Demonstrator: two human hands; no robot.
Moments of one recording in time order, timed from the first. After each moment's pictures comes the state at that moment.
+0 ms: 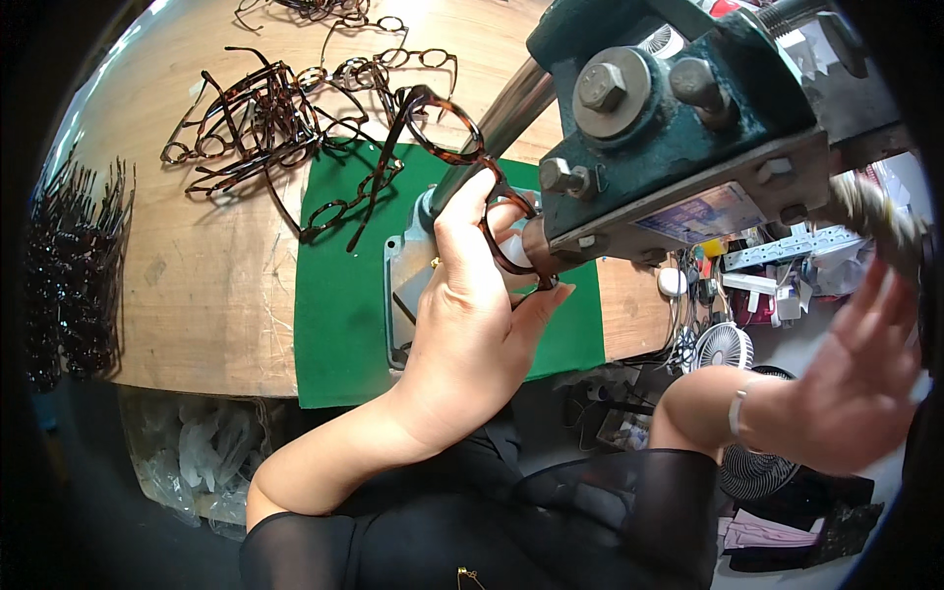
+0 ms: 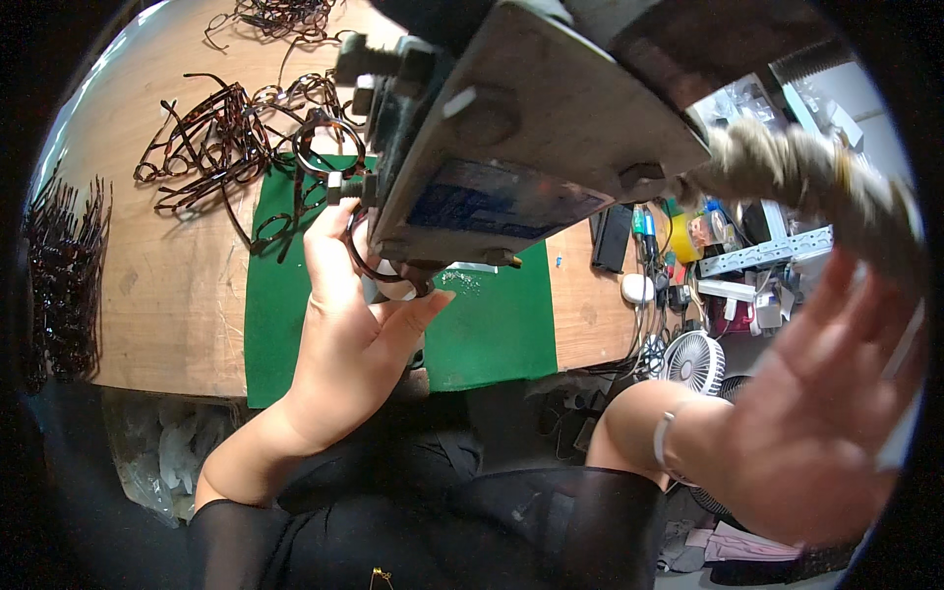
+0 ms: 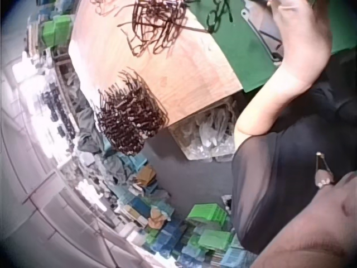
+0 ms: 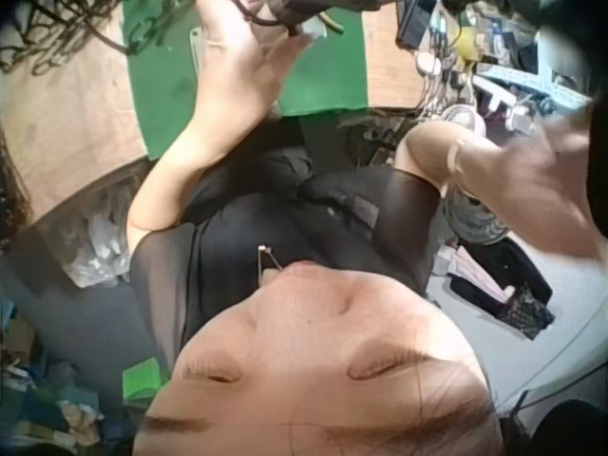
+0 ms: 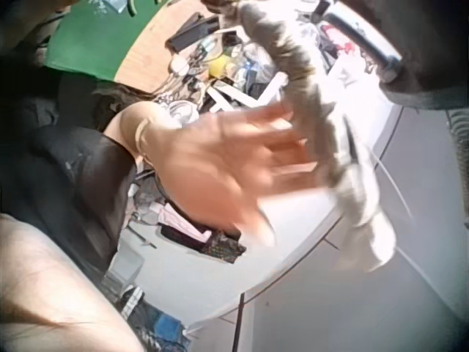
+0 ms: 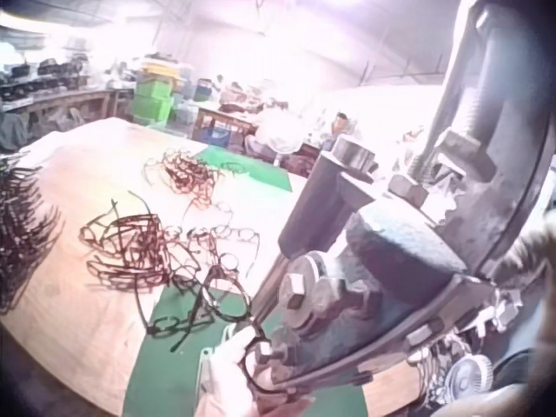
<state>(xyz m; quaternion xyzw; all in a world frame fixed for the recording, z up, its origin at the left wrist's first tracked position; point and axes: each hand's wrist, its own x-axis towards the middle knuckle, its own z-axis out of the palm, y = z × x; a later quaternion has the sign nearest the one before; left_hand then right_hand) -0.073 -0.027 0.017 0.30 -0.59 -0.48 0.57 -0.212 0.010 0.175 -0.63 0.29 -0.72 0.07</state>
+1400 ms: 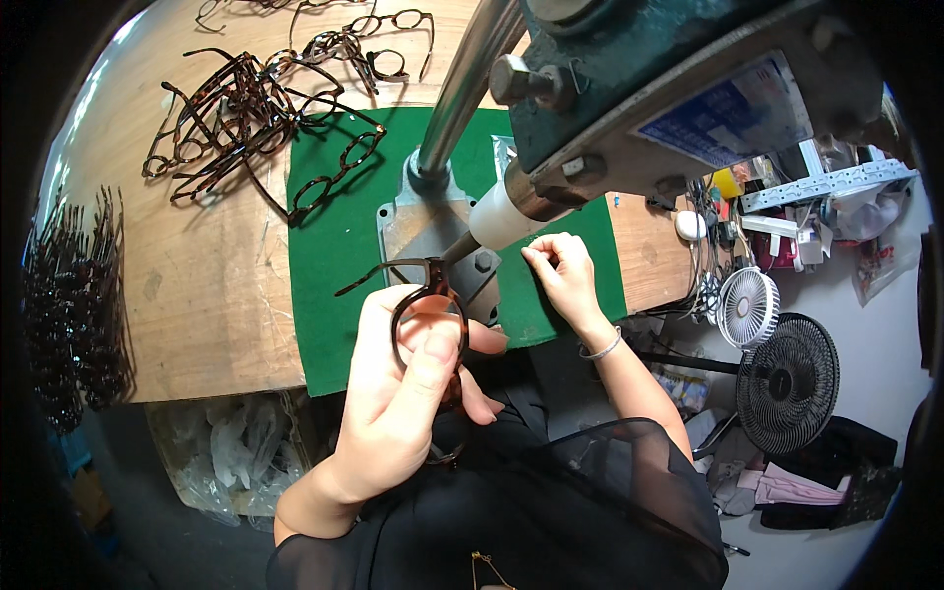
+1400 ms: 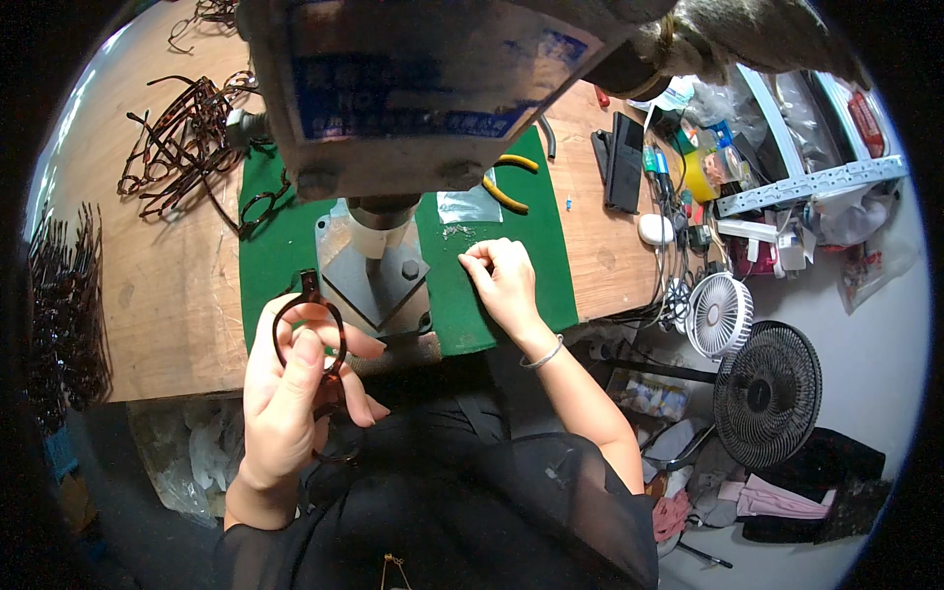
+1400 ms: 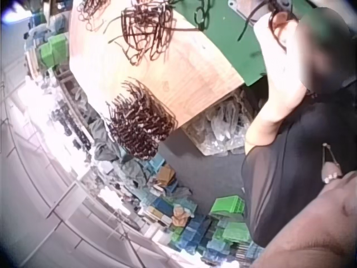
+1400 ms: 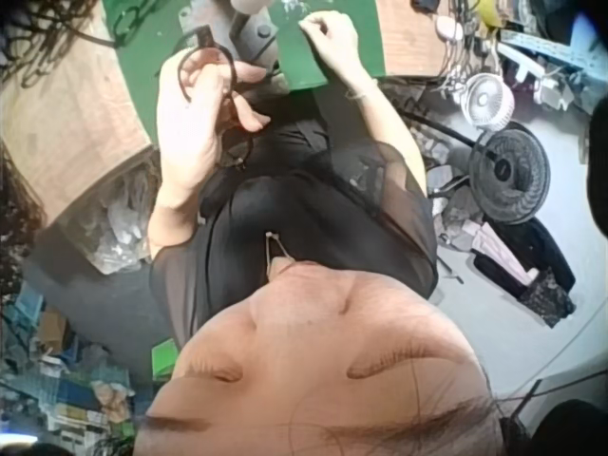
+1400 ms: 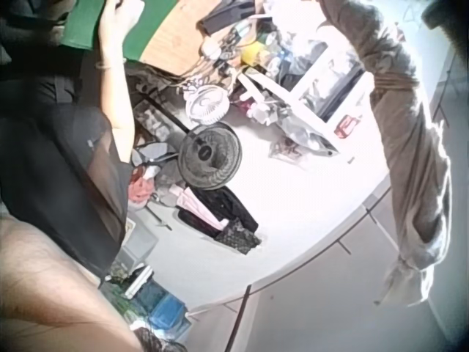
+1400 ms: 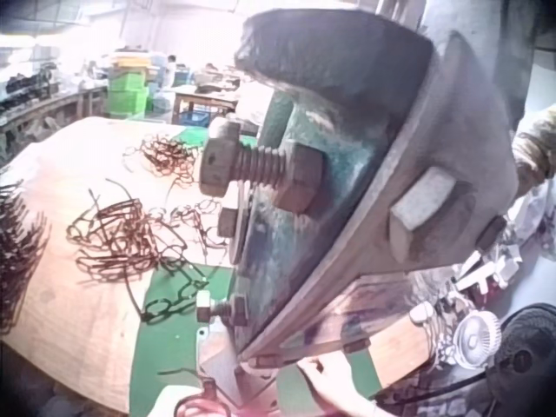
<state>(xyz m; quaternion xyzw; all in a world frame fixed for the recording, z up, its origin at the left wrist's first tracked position) -0.025 0.020 0.008 0.29 -0.34 -0.78 0.44 -0.280 -0.002 -0.113 -0.65 0.69 -0.31 0.13</state>
